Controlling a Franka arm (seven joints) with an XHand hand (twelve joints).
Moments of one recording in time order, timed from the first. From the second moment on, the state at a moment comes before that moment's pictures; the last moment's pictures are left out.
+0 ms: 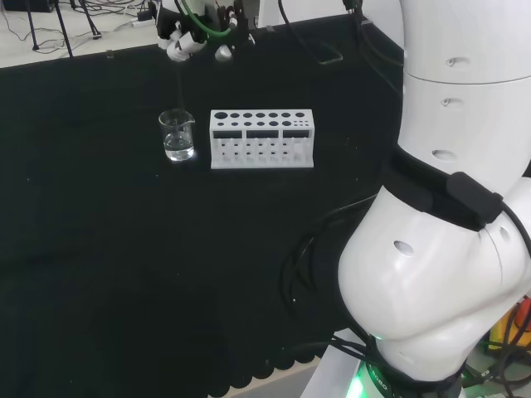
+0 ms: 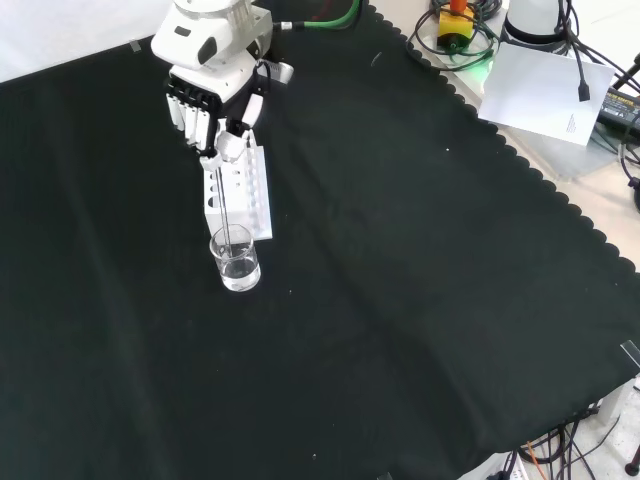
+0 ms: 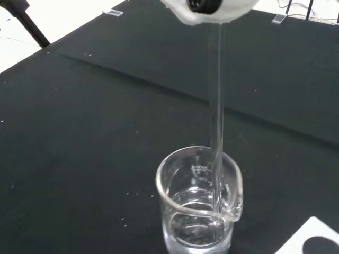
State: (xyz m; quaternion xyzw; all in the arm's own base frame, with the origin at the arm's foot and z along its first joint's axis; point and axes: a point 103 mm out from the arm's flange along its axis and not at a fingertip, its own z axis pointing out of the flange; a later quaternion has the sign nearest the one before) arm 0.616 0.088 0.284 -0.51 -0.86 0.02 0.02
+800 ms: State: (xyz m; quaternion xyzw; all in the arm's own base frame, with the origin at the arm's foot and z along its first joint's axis) arm 0.631 0.084 0.276 -0.51 -0.86 0.02 0.02
